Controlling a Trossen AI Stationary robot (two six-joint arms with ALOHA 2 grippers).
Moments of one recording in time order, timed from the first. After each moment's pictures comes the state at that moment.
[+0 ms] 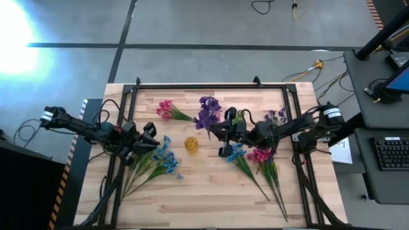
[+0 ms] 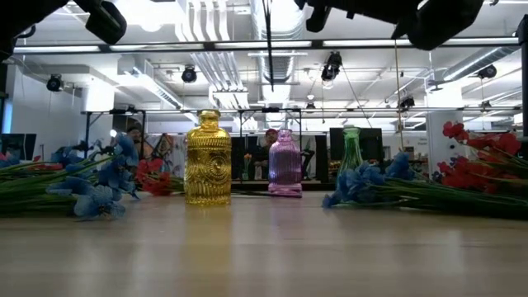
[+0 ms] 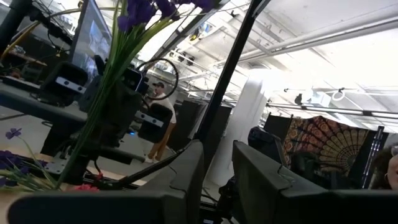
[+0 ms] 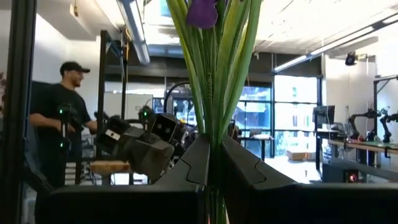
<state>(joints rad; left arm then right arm) -0.31 0.56 0.18 0.78 -0.05 -0.42 0.12 1.66 0.80 1.34 0.23 -0.16</state>
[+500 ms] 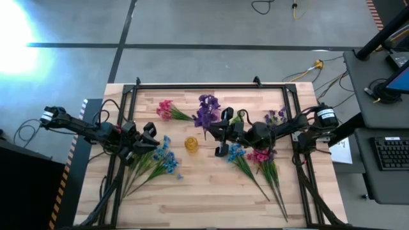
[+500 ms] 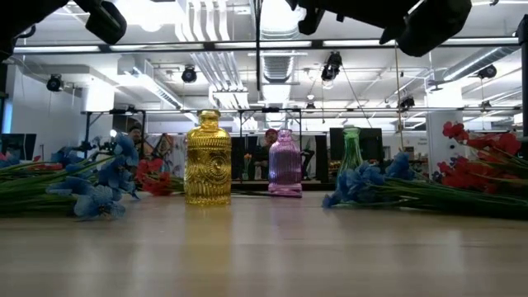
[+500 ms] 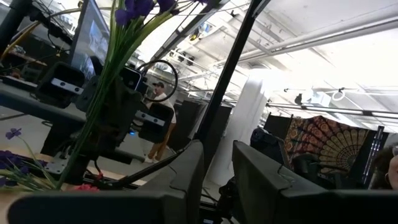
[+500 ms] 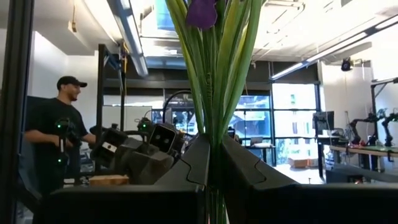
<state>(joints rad) -0.31 0.56 0.18 0.78 -0.05 -0.42 0.11 1.73 0.85 1.40 0.24 -0.13</state>
